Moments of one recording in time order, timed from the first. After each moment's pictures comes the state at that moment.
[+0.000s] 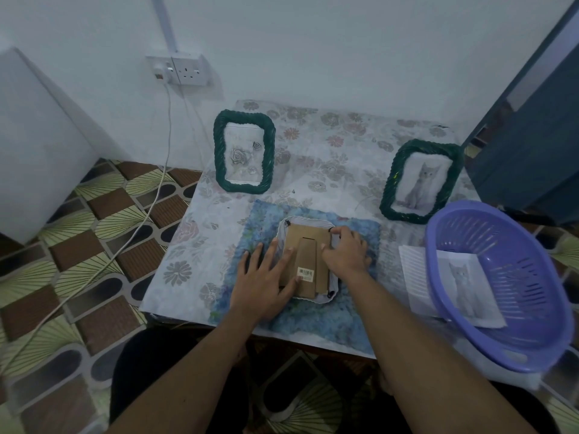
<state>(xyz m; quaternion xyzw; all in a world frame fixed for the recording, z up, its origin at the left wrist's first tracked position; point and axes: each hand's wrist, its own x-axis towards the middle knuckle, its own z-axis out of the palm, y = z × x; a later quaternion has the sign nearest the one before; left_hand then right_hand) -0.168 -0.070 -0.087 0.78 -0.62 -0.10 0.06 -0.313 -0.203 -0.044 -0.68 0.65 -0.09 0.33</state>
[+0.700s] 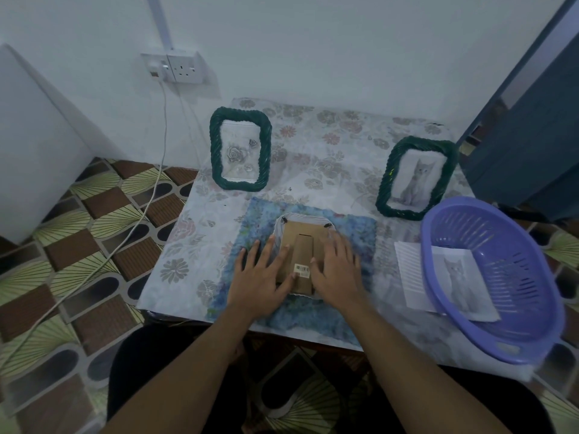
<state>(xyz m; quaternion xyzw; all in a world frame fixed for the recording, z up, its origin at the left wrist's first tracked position) -0.168 -0.070 -0.091 0.78 -0.62 -0.10 0.06 -0.330 -0.157 -0.059 -0.82 0.53 -0.09 0.19</state>
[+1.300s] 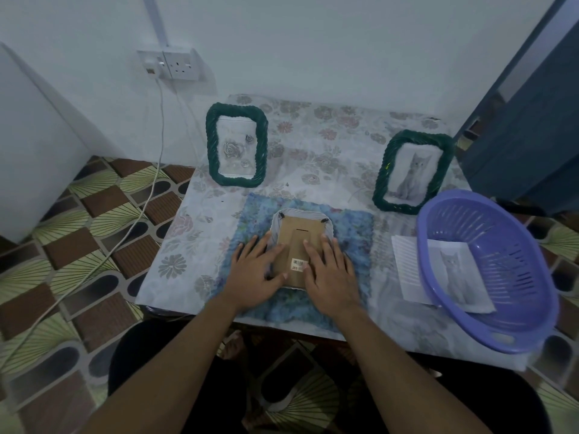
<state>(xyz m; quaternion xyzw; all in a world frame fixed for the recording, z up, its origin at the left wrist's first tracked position) -0.151 -0.068 -0.087 0.74 -0.62 -0.20 0.17 -0.341 -0.137 -0.079 -0.86 0.49 -0.04 0.16</state>
